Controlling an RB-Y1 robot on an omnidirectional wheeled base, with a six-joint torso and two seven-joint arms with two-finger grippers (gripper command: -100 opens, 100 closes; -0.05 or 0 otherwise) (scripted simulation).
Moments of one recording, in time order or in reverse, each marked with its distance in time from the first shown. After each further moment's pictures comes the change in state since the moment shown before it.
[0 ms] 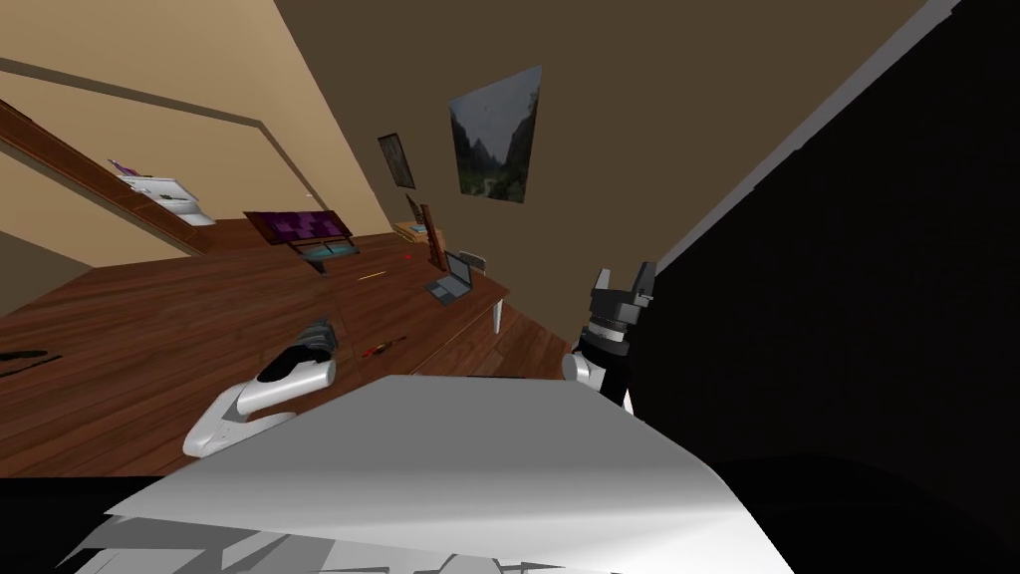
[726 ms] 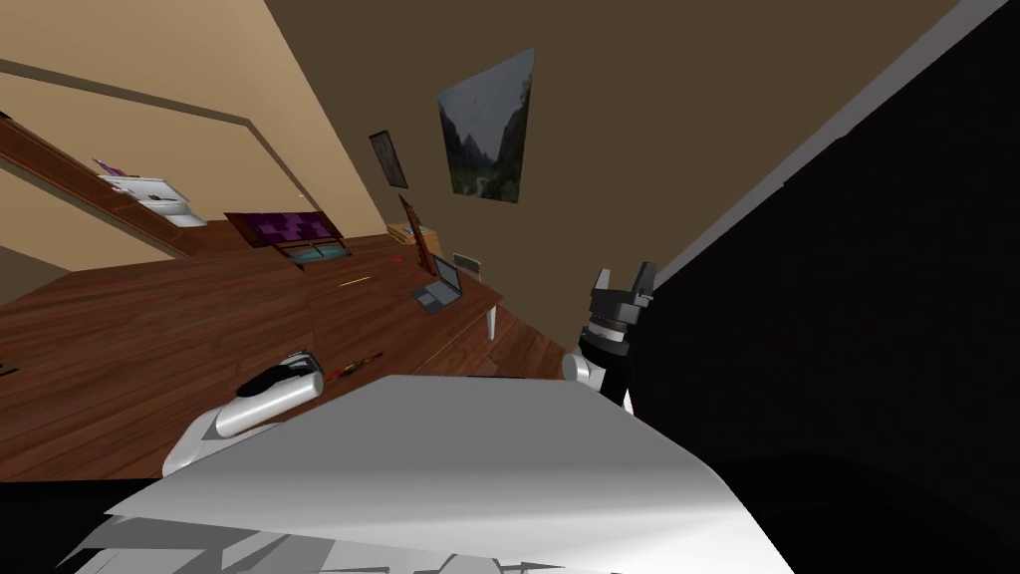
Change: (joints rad) left arm -0.033 -0.035 0.133 0.151 0.025 0.178 0.040; right arm 0.000 0.000 0.000 0.000 0.000 0.000 0.000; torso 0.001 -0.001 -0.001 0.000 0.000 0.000
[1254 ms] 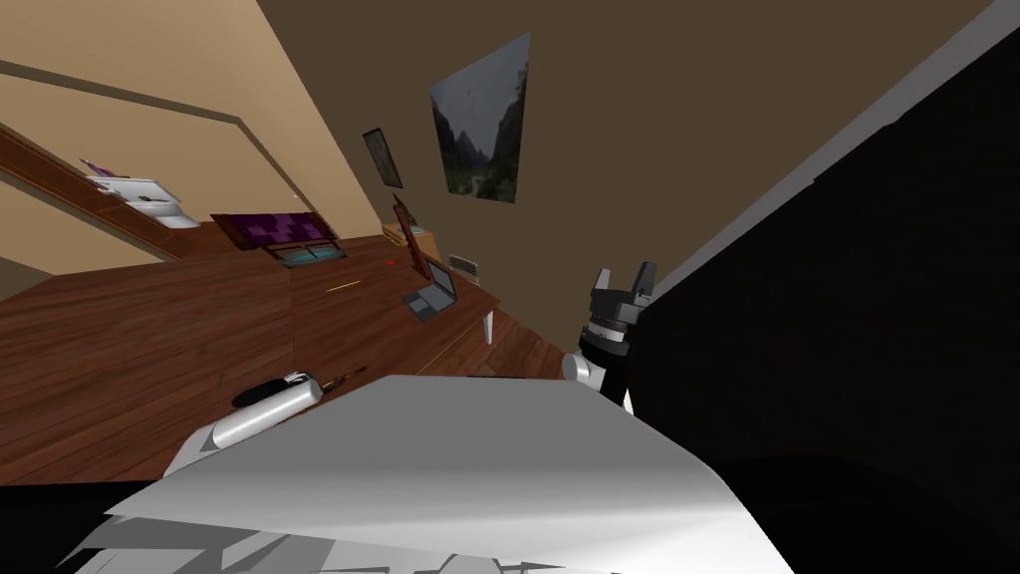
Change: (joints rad) left arm -0.026 -0.025 0.072 0.103 0.013 0.105 0.024; right arm 0.000 0.000 0.000 0.000 0.000 0.000 0.000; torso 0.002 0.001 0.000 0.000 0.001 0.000
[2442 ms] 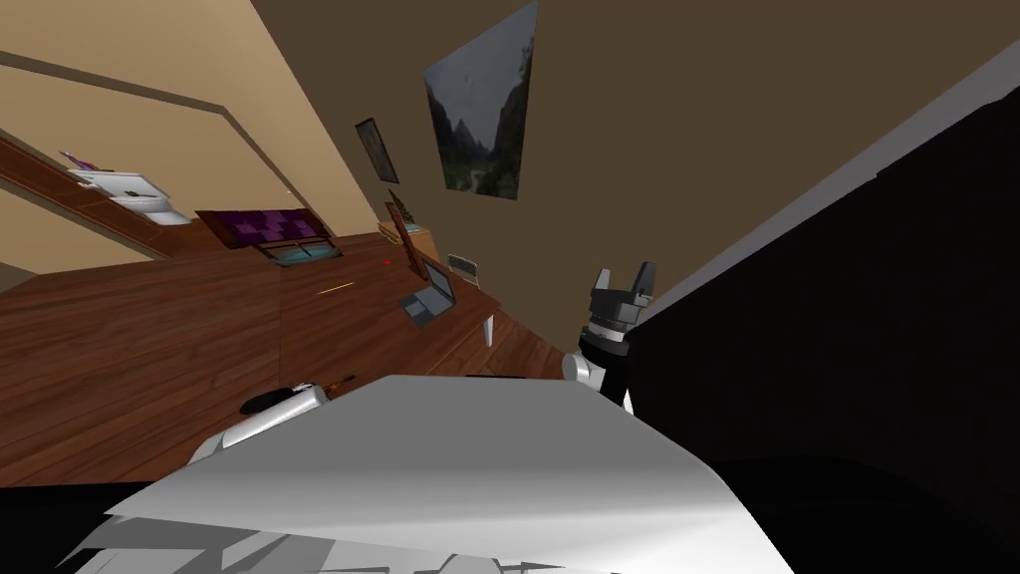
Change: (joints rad) left arm -0.011 -0.024 0.022 0.079 0.014 0.023 0.011; right arm 0.000 0.000 0.000 0.000 0.000 0.000 0.000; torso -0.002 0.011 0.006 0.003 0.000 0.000
